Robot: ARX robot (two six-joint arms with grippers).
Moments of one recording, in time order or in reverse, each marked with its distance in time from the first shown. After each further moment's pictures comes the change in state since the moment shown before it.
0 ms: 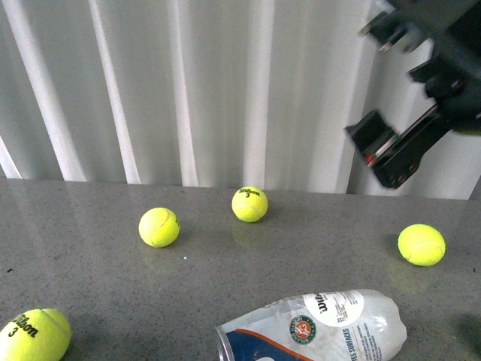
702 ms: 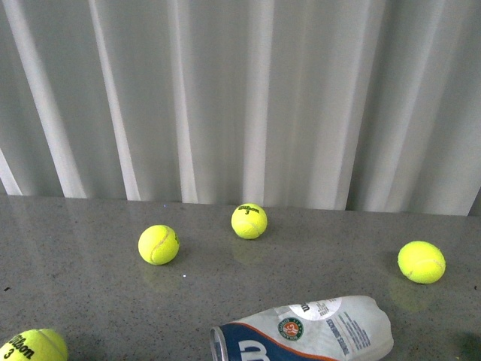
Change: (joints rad) left arm 0.000 0.000 0.000 0.000 0.000 0.000; right arm -0.233 -0.570 -0.589 0.231 0.043 0.595
